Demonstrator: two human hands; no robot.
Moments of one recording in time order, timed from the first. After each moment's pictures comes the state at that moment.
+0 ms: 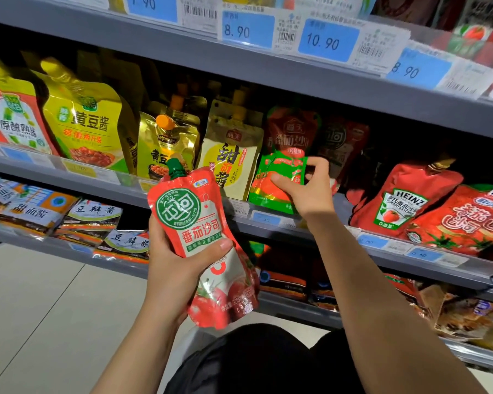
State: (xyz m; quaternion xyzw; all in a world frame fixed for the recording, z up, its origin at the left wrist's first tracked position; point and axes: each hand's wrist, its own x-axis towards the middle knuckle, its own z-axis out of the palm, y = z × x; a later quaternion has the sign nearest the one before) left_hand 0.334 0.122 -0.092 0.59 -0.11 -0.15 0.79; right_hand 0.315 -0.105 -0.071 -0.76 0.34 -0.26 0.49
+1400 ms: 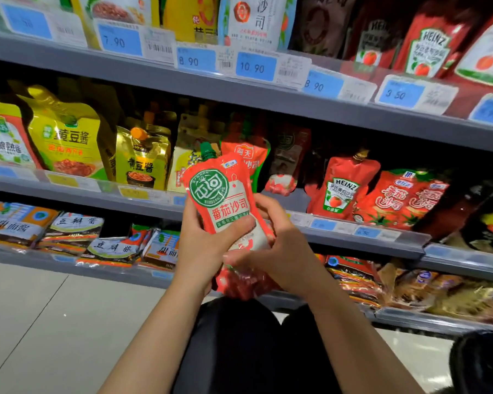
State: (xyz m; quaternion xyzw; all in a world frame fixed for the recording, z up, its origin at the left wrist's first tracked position) left_hand 0.278 0.082 -0.052 0.59 -0.19 -0.18 0.77; right_hand 0.186 -0.009 -0.027 -0.79 0.14 -0.15 0.58
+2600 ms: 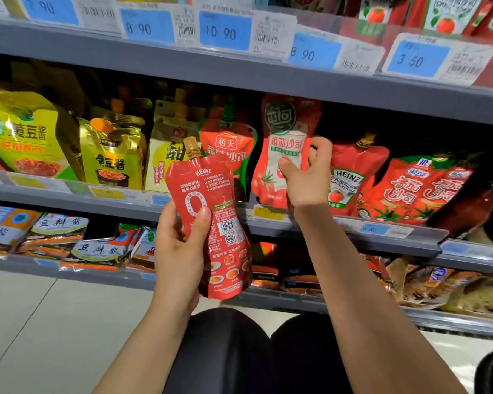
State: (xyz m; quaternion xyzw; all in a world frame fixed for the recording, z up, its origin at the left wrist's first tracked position) left_hand 0.285 0.057 -0.079 0.58 -0.14 -0.15 0.79; right_hand 0.262 -0.137 -0.053 -0.67 0.33 -0.44 0.51
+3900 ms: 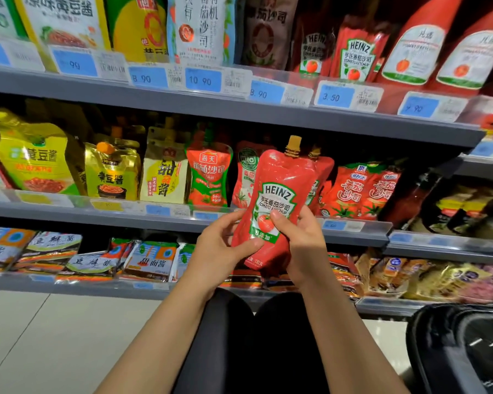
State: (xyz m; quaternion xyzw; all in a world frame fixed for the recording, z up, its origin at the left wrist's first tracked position) left_hand 0.238 0.054 -0.047 0.63 -0.31 -0.31 0.64; right_hand 0.143 -0.050 -0.032 -0.53 0.22 -0.35 0.74
